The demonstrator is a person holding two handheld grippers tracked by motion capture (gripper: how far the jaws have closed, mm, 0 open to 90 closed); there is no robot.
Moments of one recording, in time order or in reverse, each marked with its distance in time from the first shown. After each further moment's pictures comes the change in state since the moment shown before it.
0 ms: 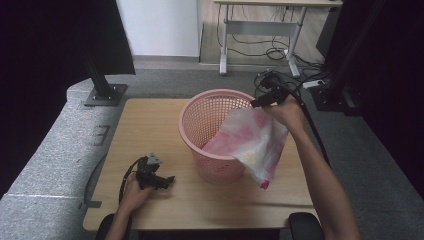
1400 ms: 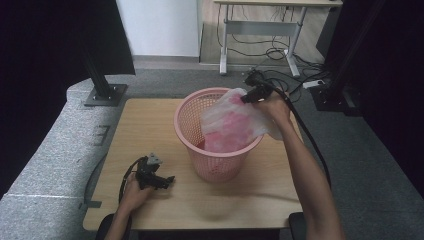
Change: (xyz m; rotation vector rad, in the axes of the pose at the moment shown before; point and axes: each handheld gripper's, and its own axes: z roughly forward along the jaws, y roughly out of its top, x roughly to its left) left arm 0.000 0.000 0.000 0.000 -0.001 0.003; right arm 0.009 0.020 0.032 0.036 -0.053 -0.096
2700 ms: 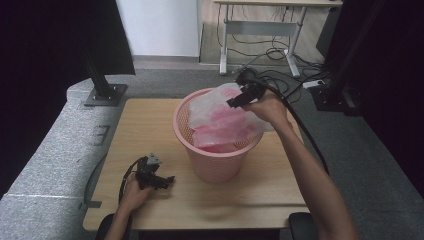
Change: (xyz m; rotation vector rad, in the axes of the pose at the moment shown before) left arm 0.000 0.000 0.000 0.000 0.002 -0.001; right arm 0.040 0.018 -0.036 -0.050 0.017 -0.078
